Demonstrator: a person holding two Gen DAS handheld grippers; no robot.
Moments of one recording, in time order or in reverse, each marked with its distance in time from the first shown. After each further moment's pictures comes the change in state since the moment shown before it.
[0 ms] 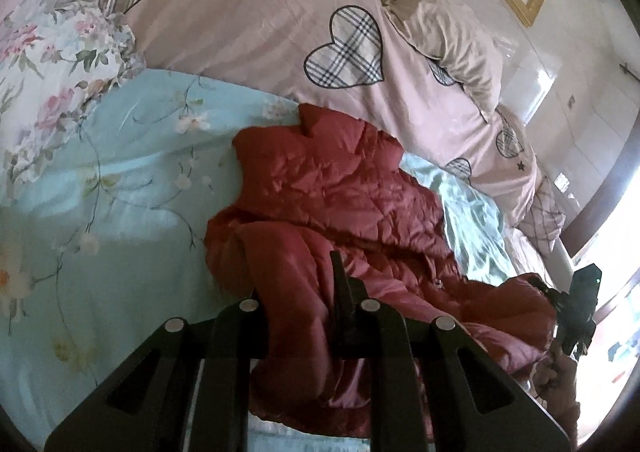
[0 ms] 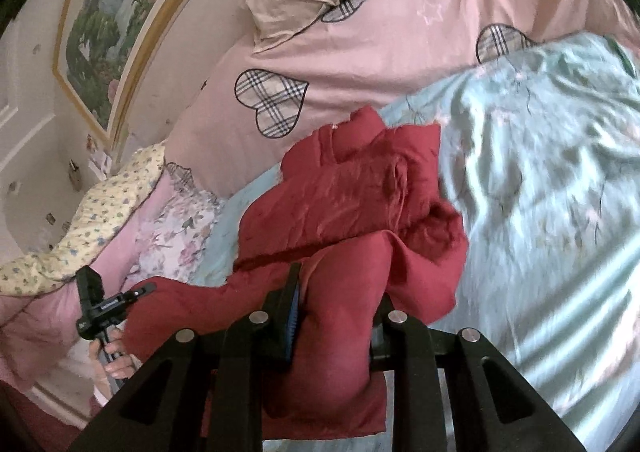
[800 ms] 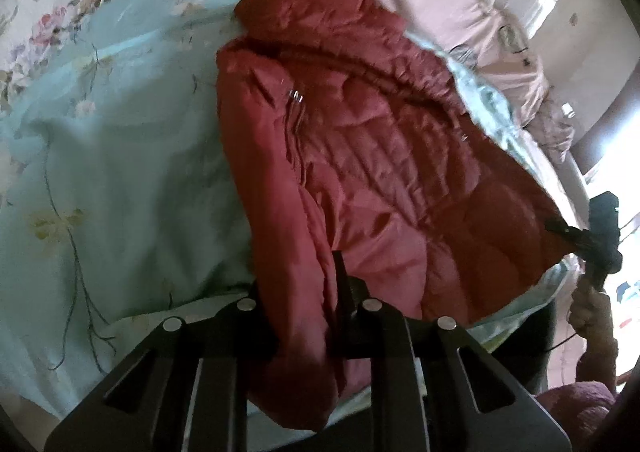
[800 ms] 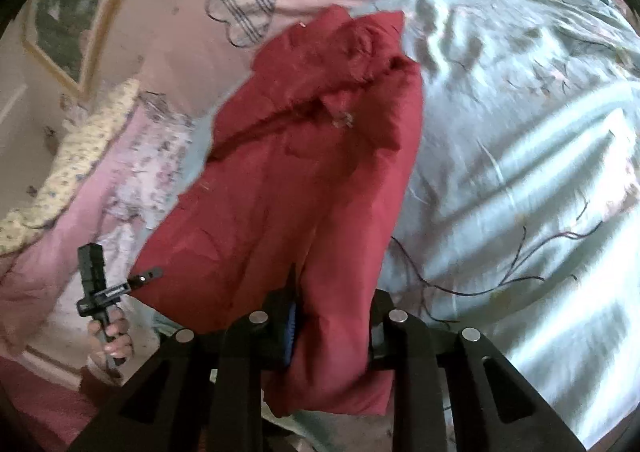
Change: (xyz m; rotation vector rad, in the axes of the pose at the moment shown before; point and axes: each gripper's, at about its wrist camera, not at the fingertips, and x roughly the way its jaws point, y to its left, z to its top) left arm -0.002 0.007 -0.128 0.099 0.288 0.022; right arm -0.025 -0.016 -0.105 0.060 0.256 -0.015
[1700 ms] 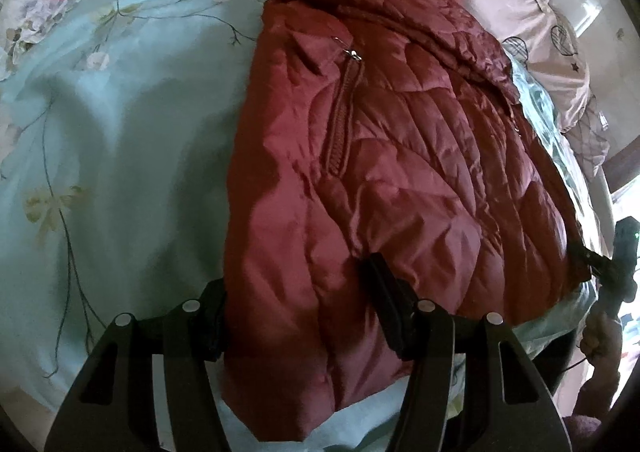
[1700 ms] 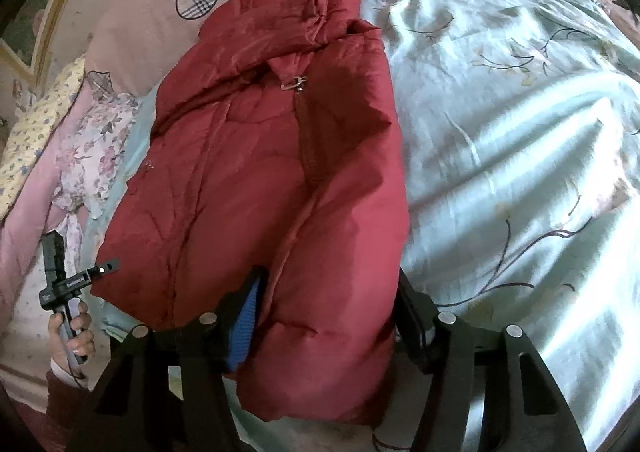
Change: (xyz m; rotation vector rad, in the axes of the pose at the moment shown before) left arm 0.049 0.025 -0.005 -0.103 0.122 0.111; right arm 0.045 -0.014 0.000 0.014 0.121 -0.237
